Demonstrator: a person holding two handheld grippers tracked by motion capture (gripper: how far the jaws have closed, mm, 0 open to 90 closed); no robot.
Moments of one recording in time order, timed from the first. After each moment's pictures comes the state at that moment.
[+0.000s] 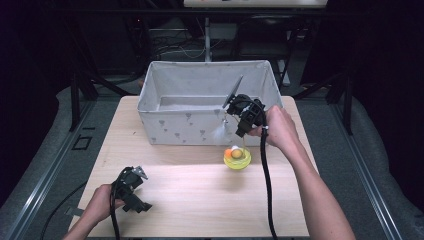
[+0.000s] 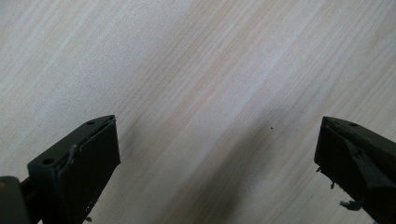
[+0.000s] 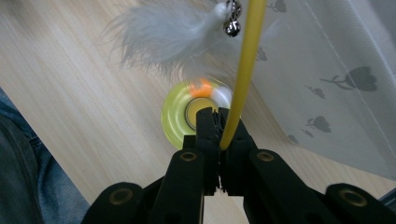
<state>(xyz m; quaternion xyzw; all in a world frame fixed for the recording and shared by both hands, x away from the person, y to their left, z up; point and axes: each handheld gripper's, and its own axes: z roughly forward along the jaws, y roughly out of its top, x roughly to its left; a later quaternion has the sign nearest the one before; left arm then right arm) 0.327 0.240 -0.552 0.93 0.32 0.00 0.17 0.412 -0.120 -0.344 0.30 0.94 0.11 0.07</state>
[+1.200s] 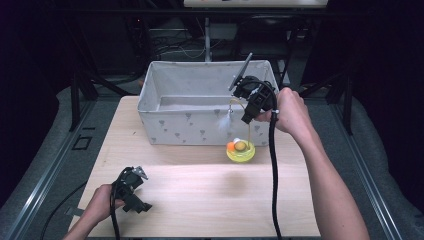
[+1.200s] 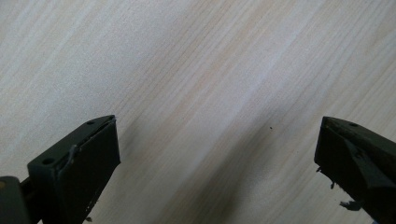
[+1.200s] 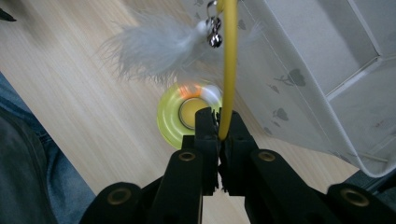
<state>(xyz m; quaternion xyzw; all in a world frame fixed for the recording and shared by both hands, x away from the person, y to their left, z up) 0.327 0.240 -0.552 0.93 0.32 0.00 0.17 0.411 -0.131 -0.292 0.31 0.94 0.12 0.09</state>
